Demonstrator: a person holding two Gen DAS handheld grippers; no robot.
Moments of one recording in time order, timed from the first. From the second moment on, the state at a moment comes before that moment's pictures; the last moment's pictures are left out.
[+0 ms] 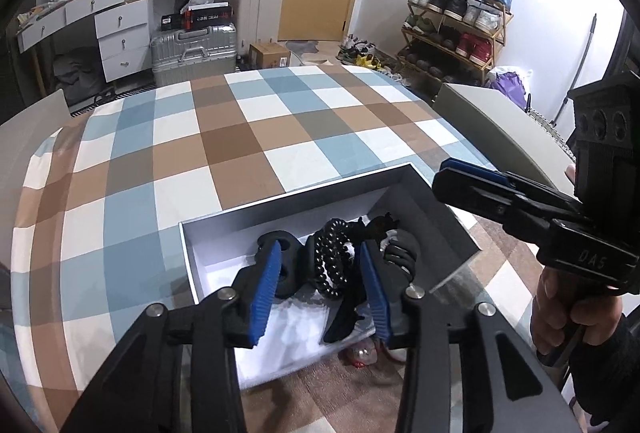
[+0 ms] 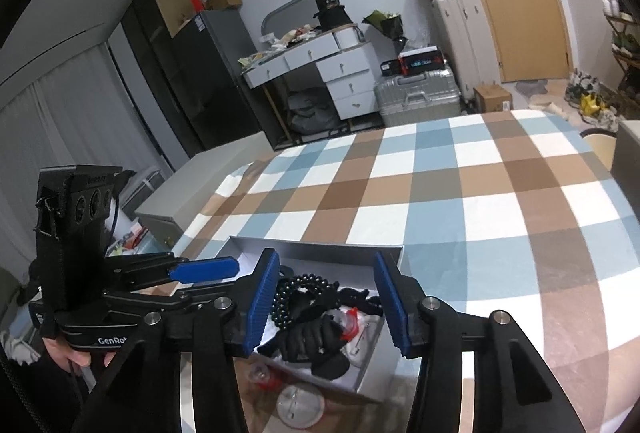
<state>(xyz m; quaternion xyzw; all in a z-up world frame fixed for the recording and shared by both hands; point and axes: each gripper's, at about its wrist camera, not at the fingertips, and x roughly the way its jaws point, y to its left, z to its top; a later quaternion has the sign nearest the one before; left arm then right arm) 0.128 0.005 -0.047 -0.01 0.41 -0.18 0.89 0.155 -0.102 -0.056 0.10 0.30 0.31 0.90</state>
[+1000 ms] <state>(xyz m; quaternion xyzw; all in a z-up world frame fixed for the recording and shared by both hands) 0.068 0.020 -0.049 -0.05 0.39 -0.10 0.92 0.079 -0.105 -0.047 0.08 0.28 0.31 0.91</state>
